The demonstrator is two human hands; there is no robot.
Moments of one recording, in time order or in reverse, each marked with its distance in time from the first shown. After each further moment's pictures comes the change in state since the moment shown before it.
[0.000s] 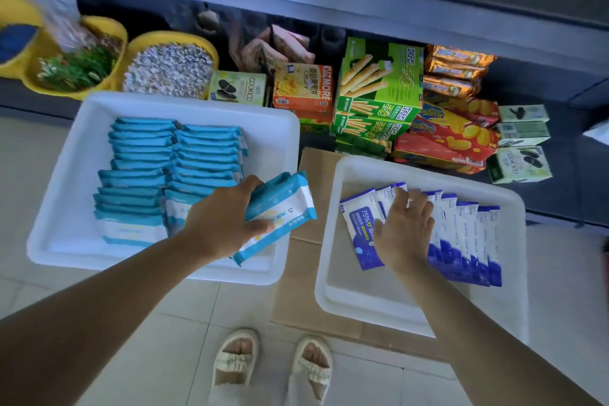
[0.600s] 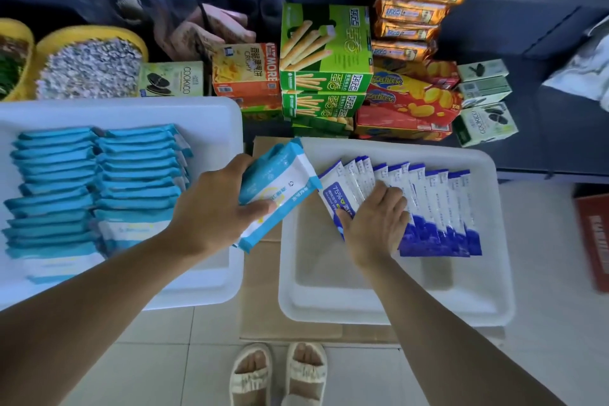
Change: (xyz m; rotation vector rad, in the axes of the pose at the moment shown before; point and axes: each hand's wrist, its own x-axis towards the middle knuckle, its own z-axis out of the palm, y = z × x) left_hand 0.045 0.051 0.035 -0.047 0.106 0.141; right_hand 0.006 0.027 0.053 -0.025 0.103 0.238
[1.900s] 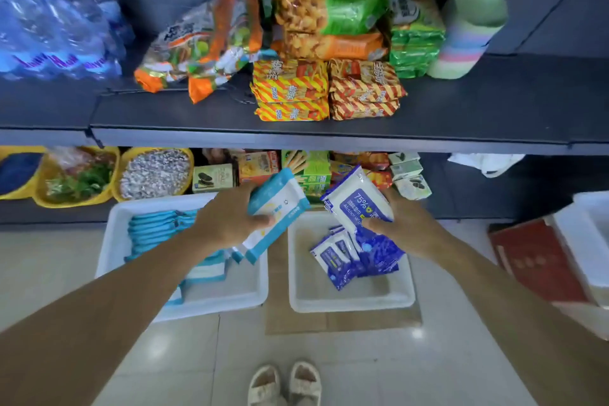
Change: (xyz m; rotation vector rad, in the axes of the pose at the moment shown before) left_hand -0.093 0.109 -0.241 0.004 -0.101 0.031; right_hand -0.059 -0.001 -0.377 0.328 -0.401 -0.278
